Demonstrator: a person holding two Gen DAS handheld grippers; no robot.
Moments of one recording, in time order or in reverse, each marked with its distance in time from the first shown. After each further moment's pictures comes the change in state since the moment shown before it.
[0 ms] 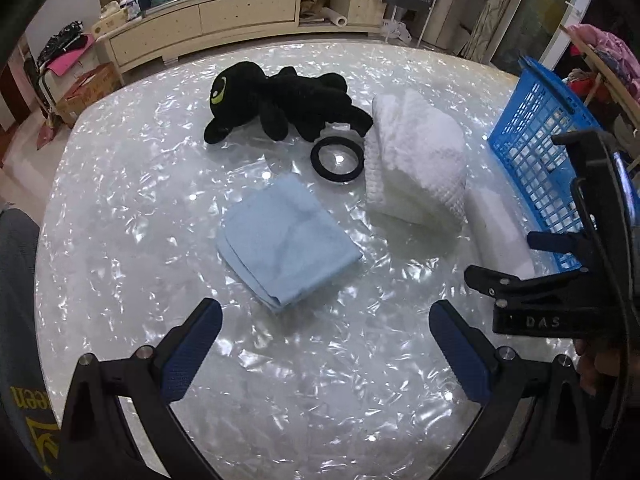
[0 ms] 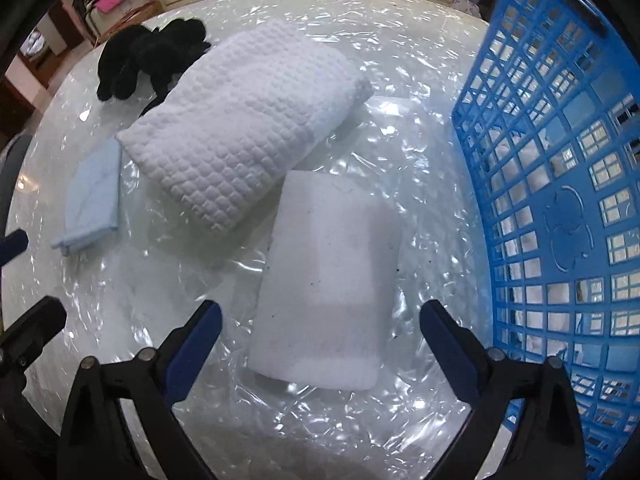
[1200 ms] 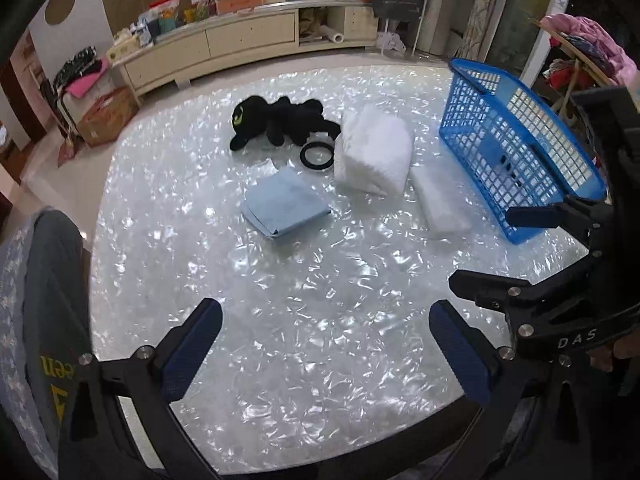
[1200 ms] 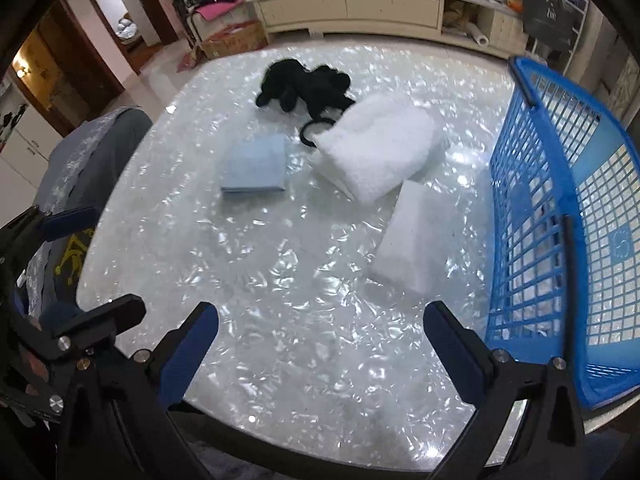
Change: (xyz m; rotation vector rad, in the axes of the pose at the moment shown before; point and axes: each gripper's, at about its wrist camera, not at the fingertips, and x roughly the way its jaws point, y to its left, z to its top) left arm -0.103 -0.045 -0.059 0.045 -0.056 0.068; right arm -0.102 0.017 -0.062 -0.198 -0.129 0.225
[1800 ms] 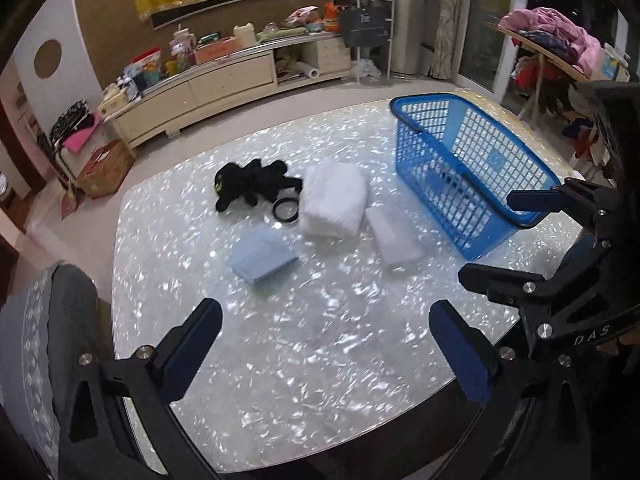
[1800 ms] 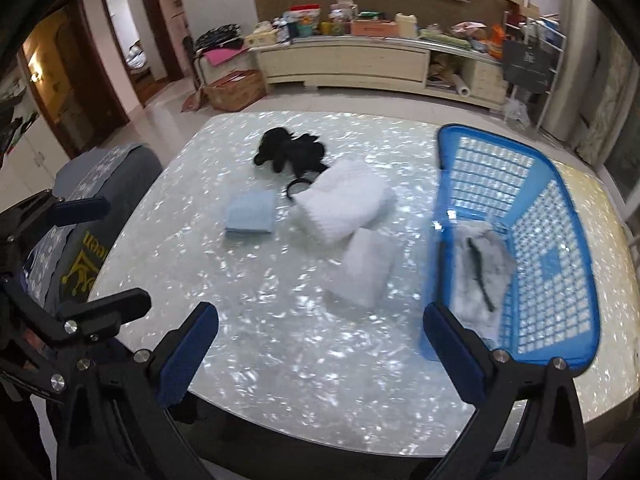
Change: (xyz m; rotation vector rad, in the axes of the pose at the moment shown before) left arm -0.064 -0.052 0.011 0.119 -0.119 0.018; right arm -0.086 -0.022 -0.023 -0.047 -0.198 -0.026
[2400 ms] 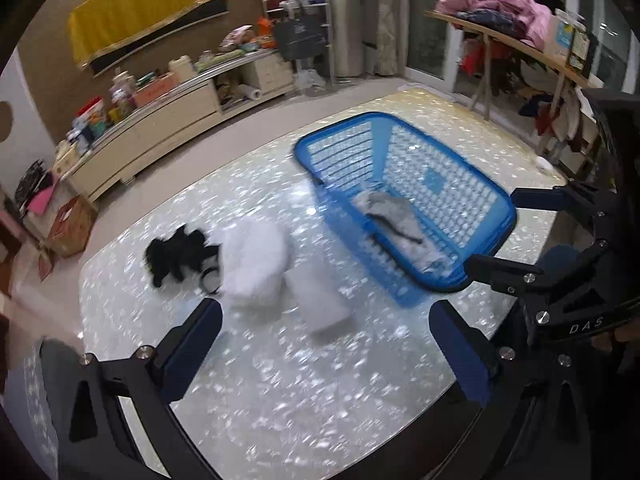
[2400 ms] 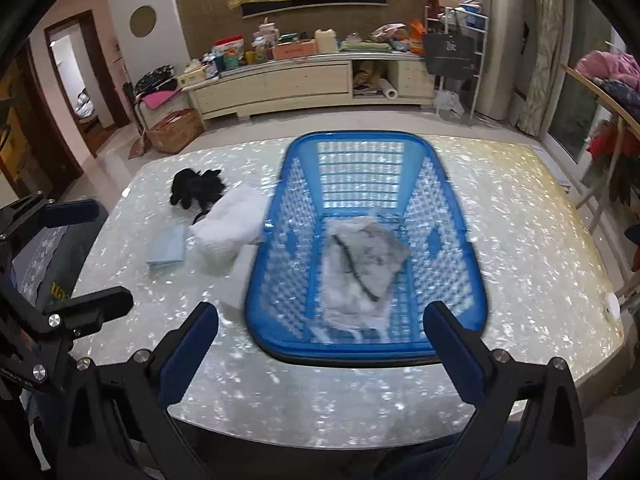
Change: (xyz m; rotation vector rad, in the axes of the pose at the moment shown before) left arm 0.019 -0.090 0.072 0.175 -0.031 -0.085; right arm -0.058 -0.082 -0.029 0.170 -0.086 -0.141
